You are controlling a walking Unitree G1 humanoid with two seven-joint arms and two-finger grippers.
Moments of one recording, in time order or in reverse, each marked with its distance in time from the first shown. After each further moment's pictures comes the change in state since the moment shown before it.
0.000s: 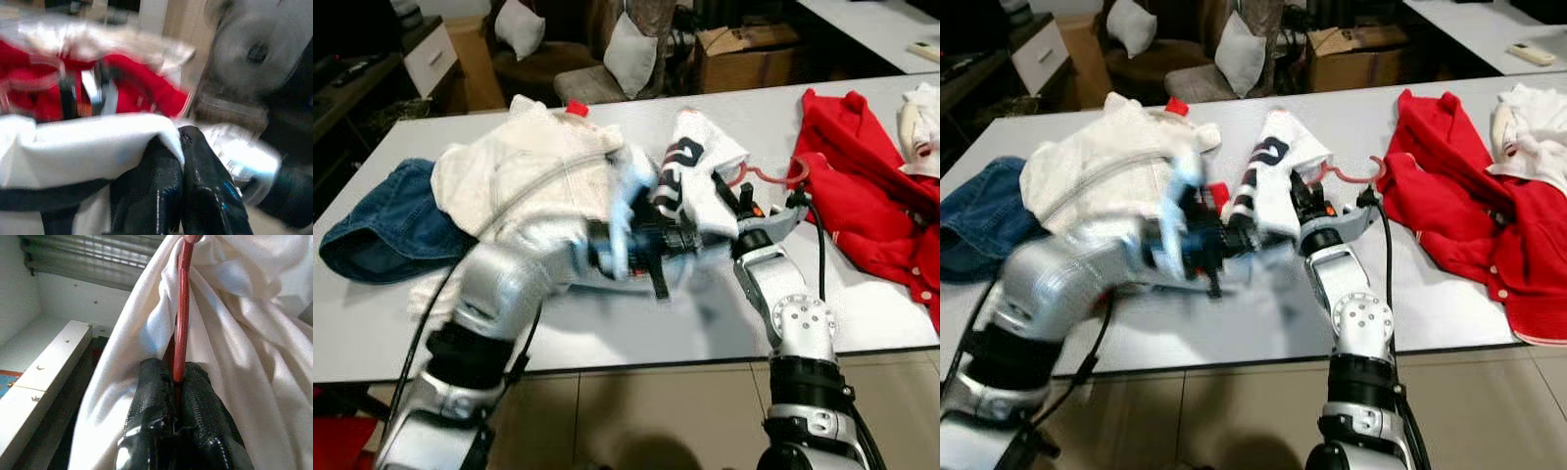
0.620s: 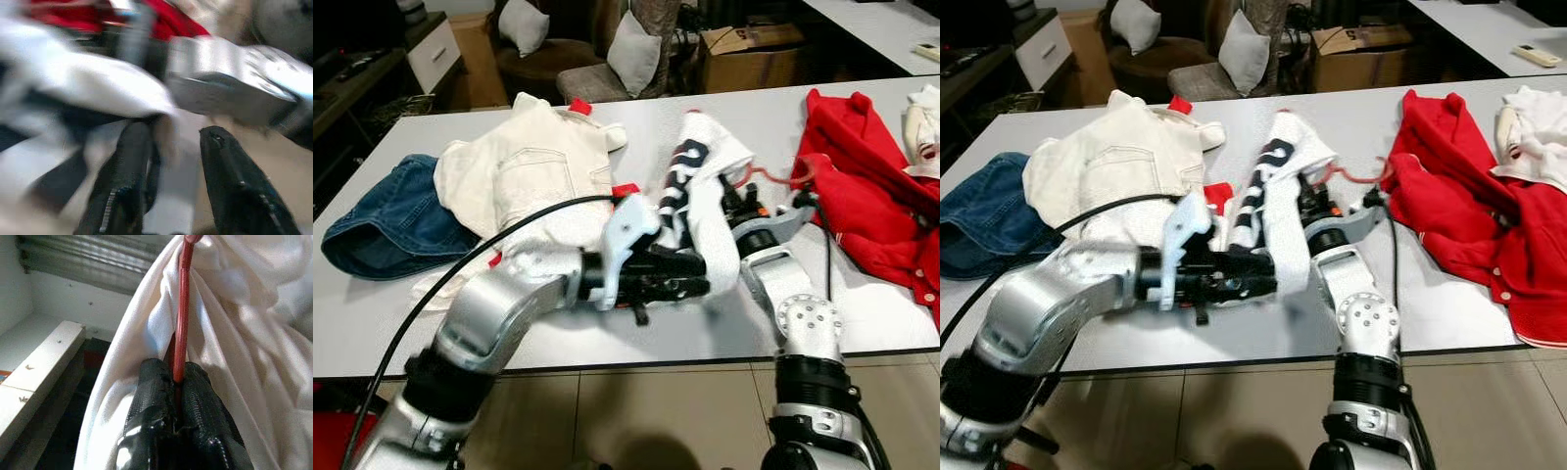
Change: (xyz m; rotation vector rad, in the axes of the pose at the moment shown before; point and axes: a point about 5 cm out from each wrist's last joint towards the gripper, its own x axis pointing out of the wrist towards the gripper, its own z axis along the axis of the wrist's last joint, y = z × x) left arm -0.025 -0.002 -0.023 0.007 0.069 0.161; right arm -0.007 0.000 0.019 -0.084 -0.051 0.002
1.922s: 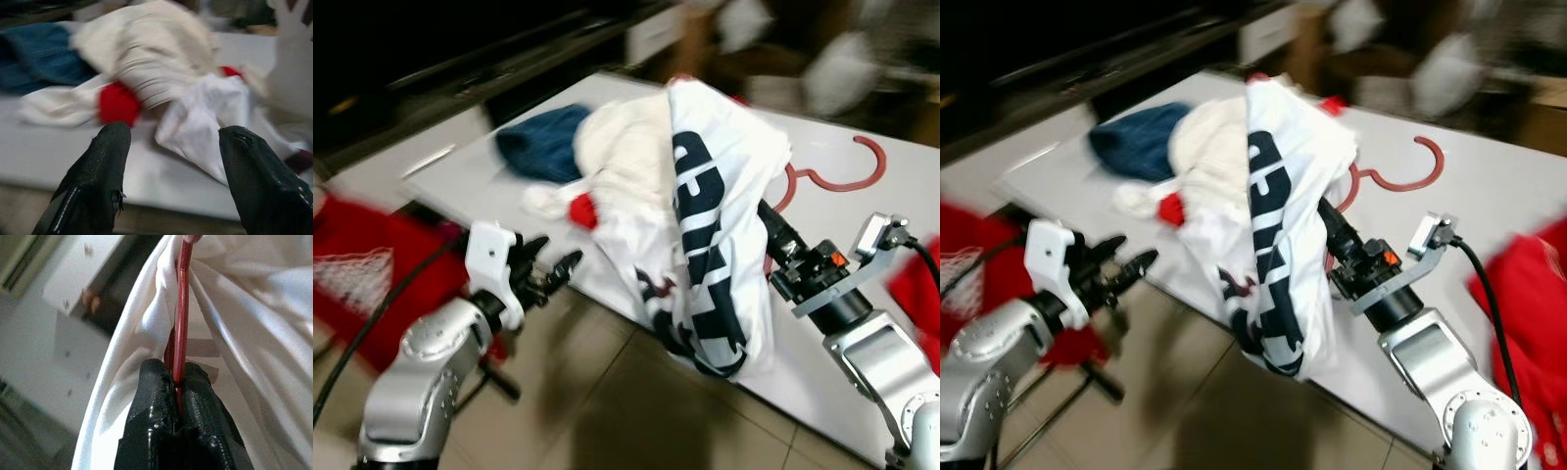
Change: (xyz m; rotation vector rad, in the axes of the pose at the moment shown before) left arm -0.093 0.023 -0.058 -0.062 -0.103 0.775; right arm -0.099 0.034 0.017 -0.189 0.231 0.288
